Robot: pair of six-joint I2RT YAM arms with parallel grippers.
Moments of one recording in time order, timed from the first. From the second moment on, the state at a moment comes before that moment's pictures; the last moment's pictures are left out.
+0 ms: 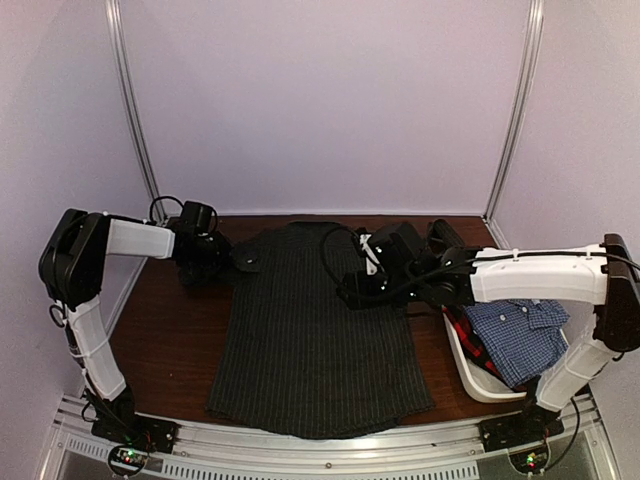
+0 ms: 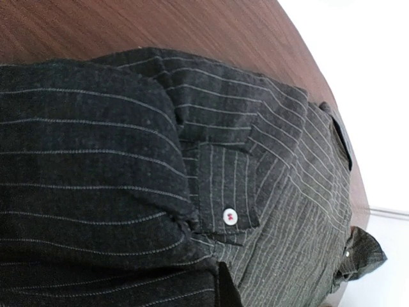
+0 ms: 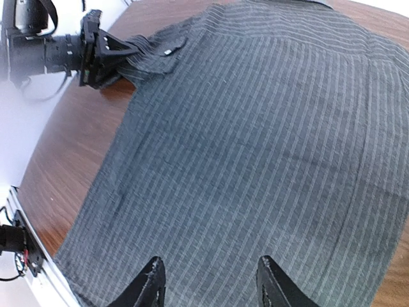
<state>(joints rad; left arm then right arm) -0.29 1.89 1.15 -0.07 0.11 -1.04 0.96 1.55 1.10 -0.26 0.15 0.59</state>
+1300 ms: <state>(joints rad) -0.38 1.62 0.85 0.48 0.63 -1.17 0.82 2.10 1.34 0.55 -0.44 1.03</state>
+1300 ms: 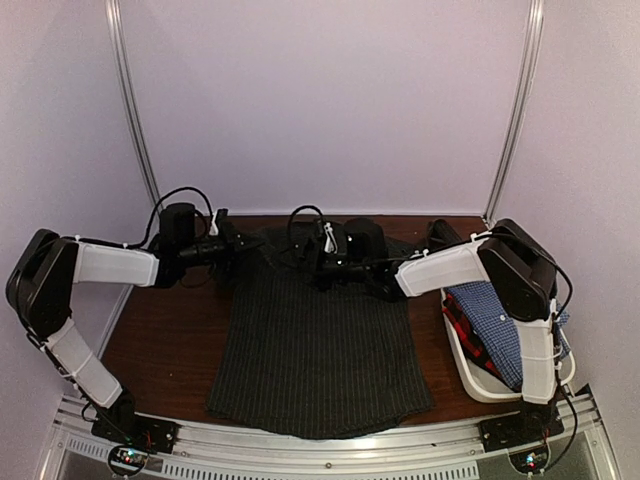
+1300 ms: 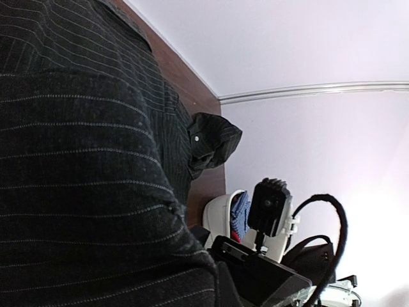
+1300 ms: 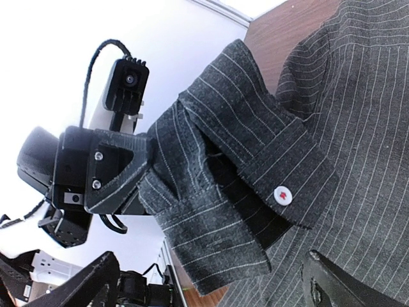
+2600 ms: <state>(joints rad) -0.42 1.71 0.85 0.74 0.68 -1.35 0.80 2.22 1.20 1.12 -0.45 1.64</state>
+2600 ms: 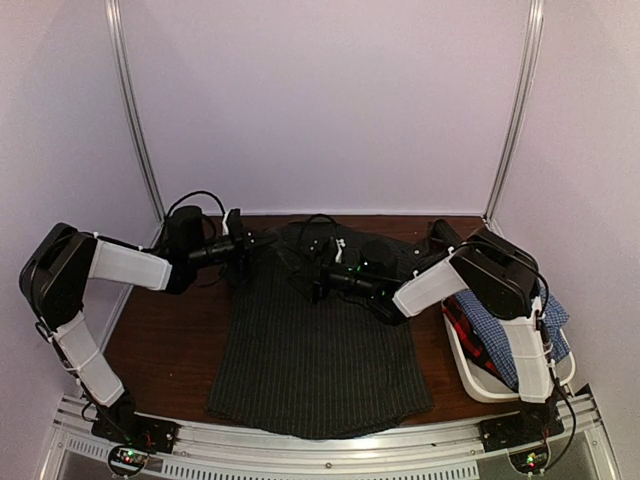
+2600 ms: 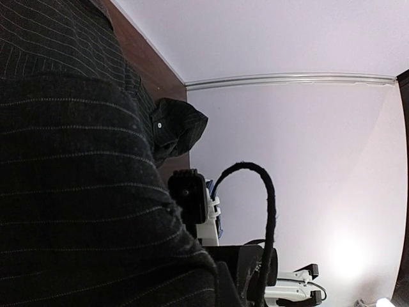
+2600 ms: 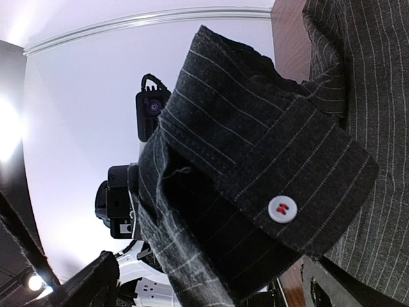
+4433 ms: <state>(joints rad) -0.66 1.32 0.69 -0.39 0.21 -0.84 0.58 1.93 1.59 -0.18 -0.04 0.45</state>
